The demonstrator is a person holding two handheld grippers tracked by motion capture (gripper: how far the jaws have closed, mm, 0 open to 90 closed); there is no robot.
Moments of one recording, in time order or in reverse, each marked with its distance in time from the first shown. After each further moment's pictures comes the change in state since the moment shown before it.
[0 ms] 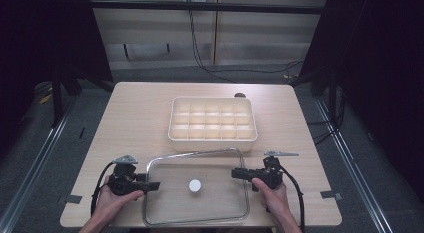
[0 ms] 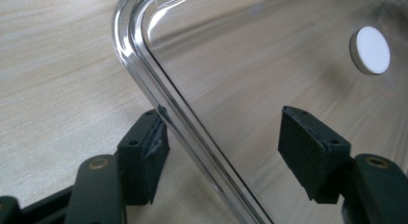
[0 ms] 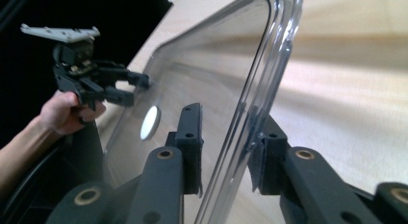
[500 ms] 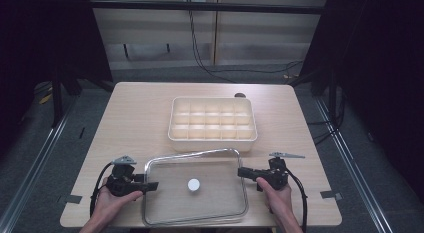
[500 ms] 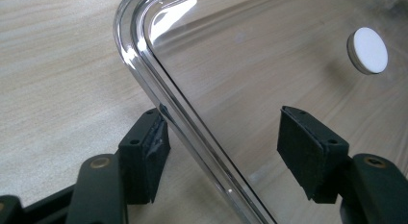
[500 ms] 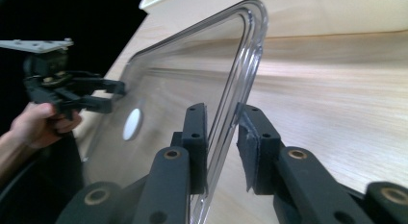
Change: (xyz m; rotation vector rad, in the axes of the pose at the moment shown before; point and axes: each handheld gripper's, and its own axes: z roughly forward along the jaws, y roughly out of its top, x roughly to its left) left arm -0.001 -0.003 -0.003 -0.001 0.033 -0.012; right arm -0.004 -0.004 -0.011 -0.025 -0.092 0.036
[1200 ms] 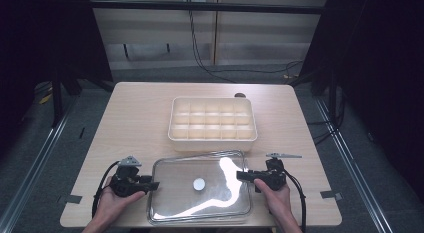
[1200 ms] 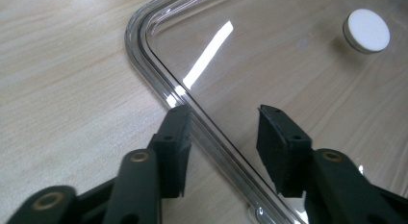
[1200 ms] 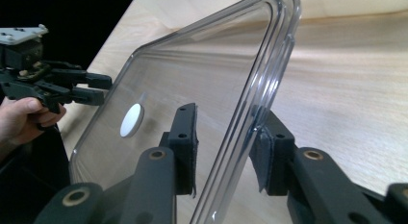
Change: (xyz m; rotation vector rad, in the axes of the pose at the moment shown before) left arm -0.007 0.003 0.004 0.031 0.032 0.076; right arm 0.001 -0.002 0.005 0.047 -0.050 0.003
